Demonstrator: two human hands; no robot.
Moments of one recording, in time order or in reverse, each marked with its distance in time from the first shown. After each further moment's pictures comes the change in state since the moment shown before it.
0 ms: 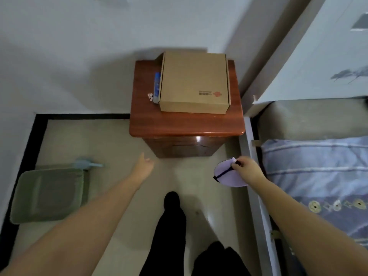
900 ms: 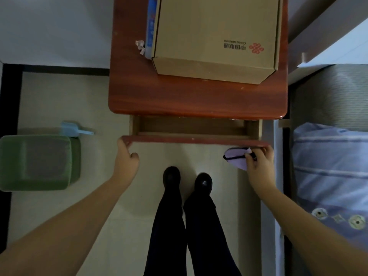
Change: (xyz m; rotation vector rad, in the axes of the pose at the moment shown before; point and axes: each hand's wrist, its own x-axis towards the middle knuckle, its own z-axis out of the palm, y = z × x) left_hand 0.097 -0.092 0.025 -0.057 0.197 0.112; right_hand 0.066 0.054 0.070 0.021 0.221 -0.143
